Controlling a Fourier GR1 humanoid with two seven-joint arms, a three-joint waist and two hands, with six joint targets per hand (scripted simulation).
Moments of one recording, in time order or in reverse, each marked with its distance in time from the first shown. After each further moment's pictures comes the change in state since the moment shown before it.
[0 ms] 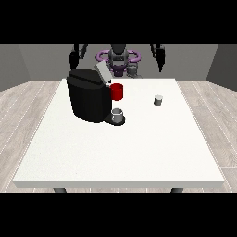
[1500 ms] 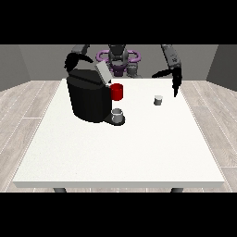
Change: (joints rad) left arm -0.334 0.333 0.219 0.538 -0.046 -0.192 -0.155; right arm -0.087 0.057 0.043 -0.078 -0.011 -0.086 -0.058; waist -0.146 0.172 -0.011
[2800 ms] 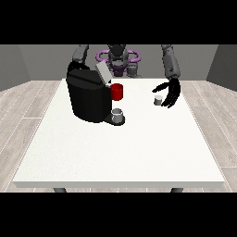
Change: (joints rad) left arm -0.177 0.034 -0.136 0.362 -0.327 0.134 -0.098; right arm -0.112 -0.004 -0.014 0.175 0.046 -0.071 0.011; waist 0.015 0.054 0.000
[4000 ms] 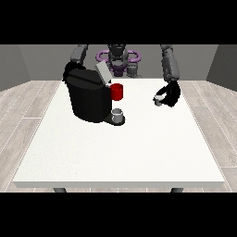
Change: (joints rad) left arm -0.108 0.015 -0.031 0.158 -0.196 0.208 -0.128; right arm -0.019 -0.014 -0.030 0.003 -0.040 0.010 0.010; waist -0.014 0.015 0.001
